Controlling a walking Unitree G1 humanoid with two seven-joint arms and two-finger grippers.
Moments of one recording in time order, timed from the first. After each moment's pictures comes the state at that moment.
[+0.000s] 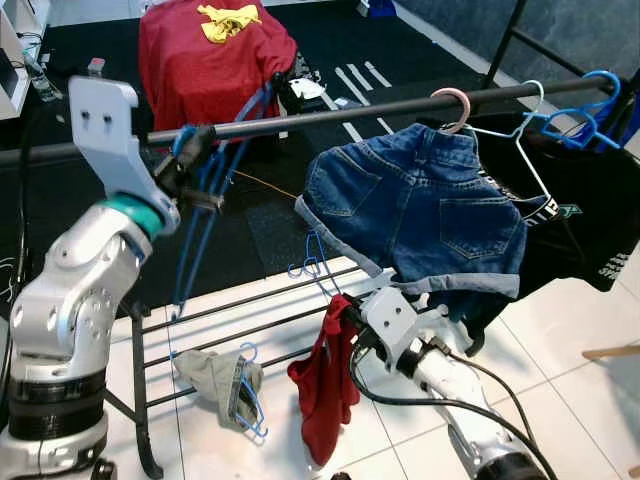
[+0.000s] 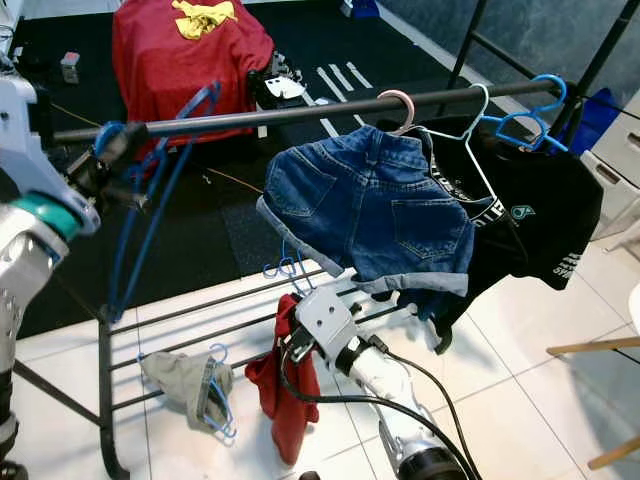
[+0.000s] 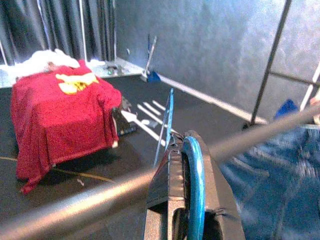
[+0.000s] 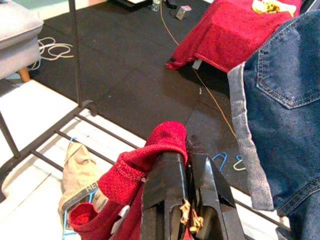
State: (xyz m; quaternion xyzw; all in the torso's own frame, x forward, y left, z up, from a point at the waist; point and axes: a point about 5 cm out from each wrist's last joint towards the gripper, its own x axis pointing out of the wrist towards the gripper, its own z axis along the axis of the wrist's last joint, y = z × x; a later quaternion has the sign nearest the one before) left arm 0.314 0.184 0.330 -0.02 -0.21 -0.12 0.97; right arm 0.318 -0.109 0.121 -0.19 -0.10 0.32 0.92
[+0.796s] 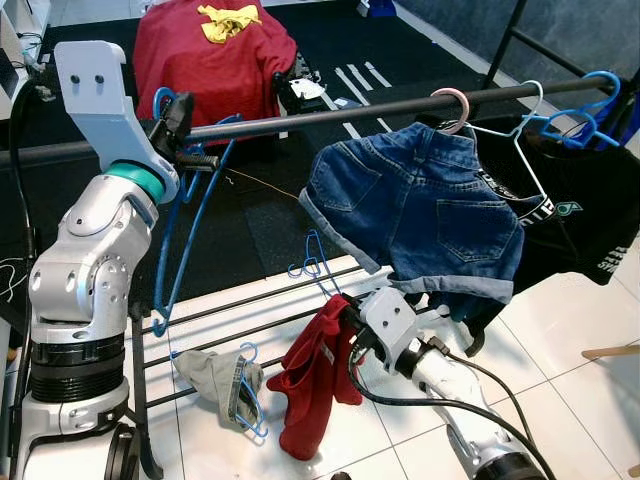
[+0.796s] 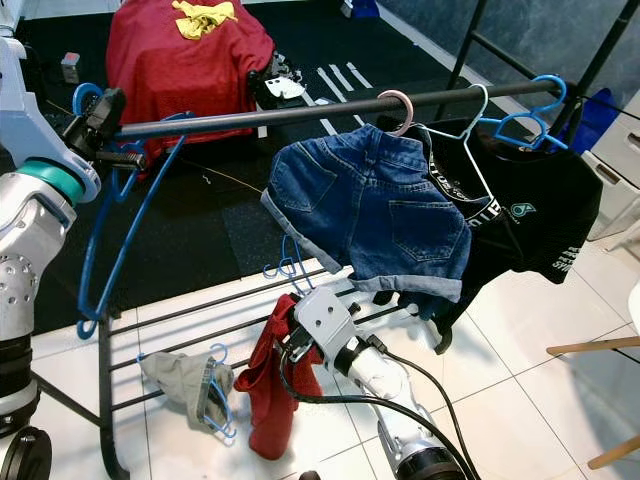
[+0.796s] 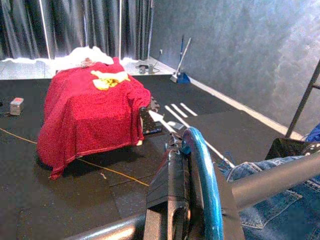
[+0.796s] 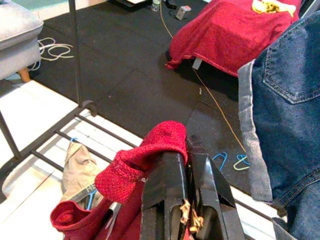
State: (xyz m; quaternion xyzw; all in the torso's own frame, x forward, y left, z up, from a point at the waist) left arm 0.330 0.187 0.336 -0.04 -0.20 -0.03 0.98; right arm 0.318 -0.108 0.121 -0.19 -0.10 0.32 0.92
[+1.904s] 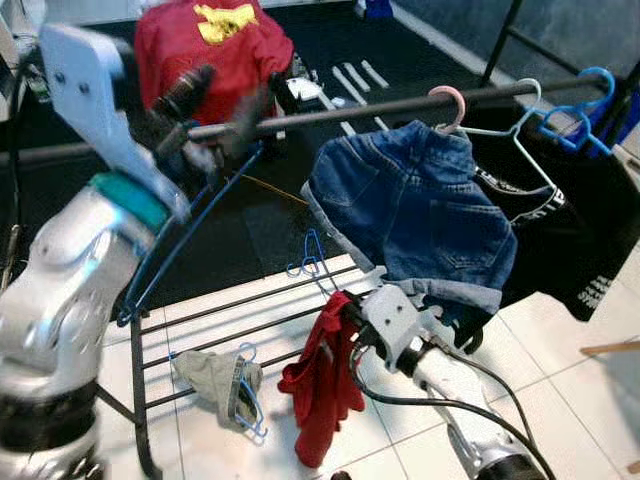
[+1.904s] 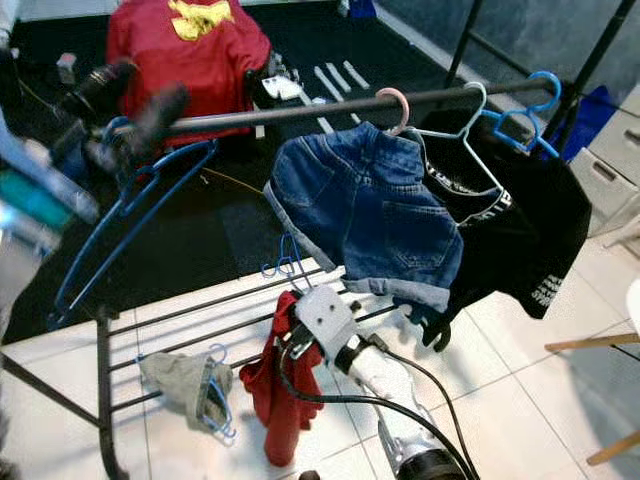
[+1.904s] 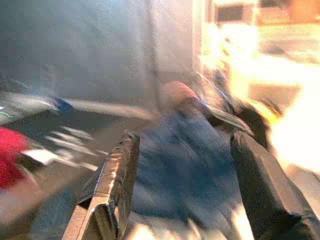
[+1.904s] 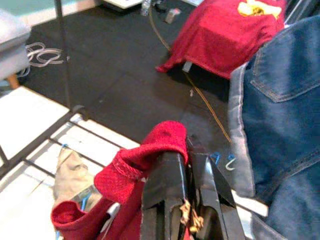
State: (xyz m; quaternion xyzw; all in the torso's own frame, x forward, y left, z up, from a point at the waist) left arm 0.253 0.156 0.318 0.06 -0.21 -0.36 0.91; right arm 0.318 -0.115 0.129 -0.18 -0.11 0.30 0.93
